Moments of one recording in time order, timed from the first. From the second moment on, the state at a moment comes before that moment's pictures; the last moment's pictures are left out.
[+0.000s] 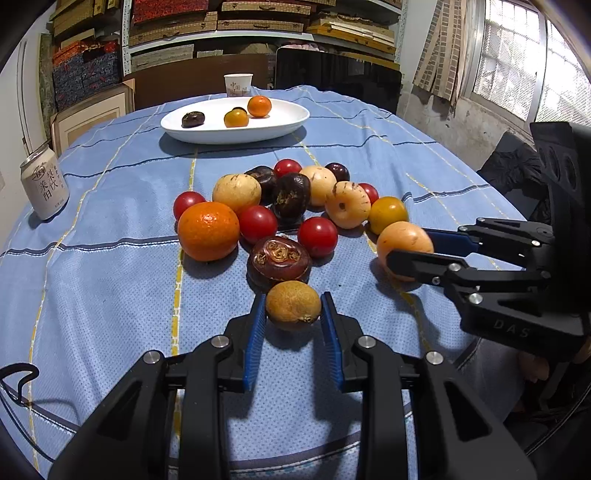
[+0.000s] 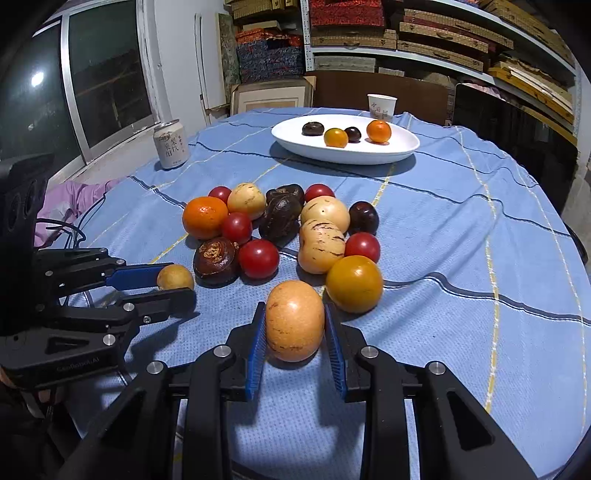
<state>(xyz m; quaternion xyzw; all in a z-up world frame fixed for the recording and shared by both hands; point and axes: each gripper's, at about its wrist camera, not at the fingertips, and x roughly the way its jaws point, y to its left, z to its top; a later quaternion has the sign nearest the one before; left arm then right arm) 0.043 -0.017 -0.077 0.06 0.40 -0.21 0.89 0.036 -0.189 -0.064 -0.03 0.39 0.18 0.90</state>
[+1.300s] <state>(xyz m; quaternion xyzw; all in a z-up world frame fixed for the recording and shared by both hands) 0.317 -0.033 -0.034 0.06 0.41 -0.14 0.90 0.292 -0.199 -0.016 -0.04 0.37 0.11 0.92</state>
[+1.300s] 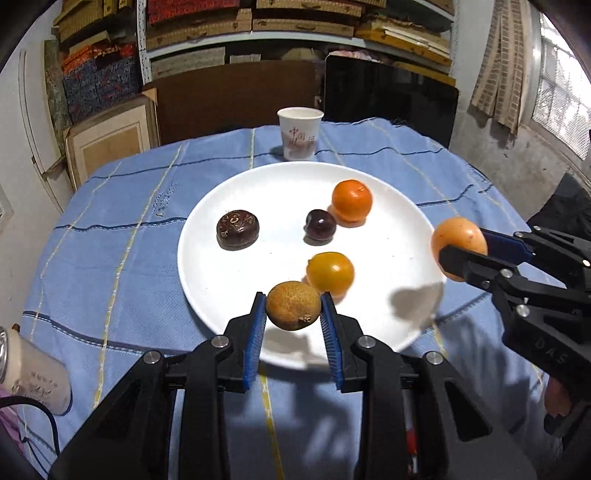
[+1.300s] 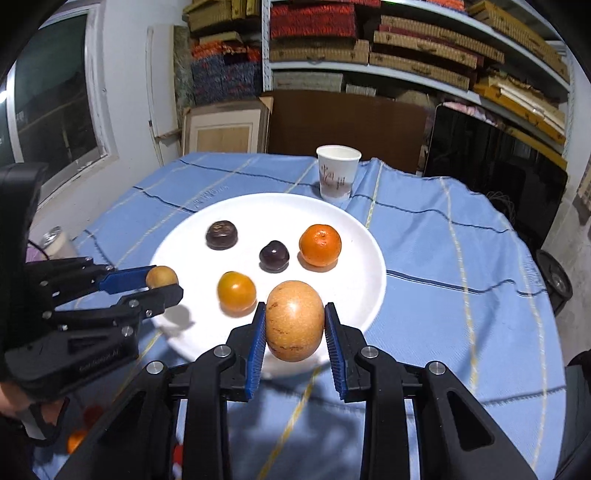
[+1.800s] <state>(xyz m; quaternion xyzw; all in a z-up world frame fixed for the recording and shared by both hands) 0.286 -0.024 -0.019 0.06 0.37 -0.12 0.92 0.255 -0.208 -0.013 -0.02 0.36 0.12 0.92</state>
